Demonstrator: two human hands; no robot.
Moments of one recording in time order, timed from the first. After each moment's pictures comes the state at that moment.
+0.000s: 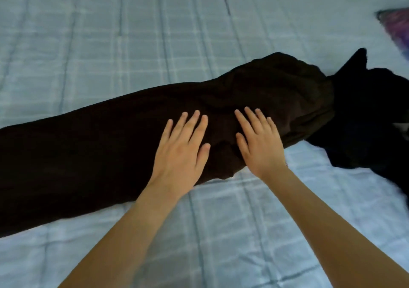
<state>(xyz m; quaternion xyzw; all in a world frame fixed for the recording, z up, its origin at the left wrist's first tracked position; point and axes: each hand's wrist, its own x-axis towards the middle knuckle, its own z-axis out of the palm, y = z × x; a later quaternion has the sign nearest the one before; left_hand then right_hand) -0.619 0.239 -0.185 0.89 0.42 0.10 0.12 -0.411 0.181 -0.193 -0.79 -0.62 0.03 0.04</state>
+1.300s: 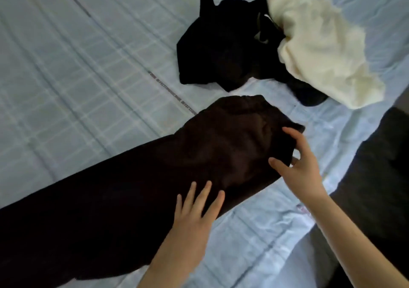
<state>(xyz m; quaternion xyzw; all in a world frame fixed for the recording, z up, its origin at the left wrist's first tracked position) -0.638 0.003 -0.148 0.97 0.09 -0.10 0.20 -0.420 -0.155 -0.111 -0.85 -0.13 0.14 0.50</state>
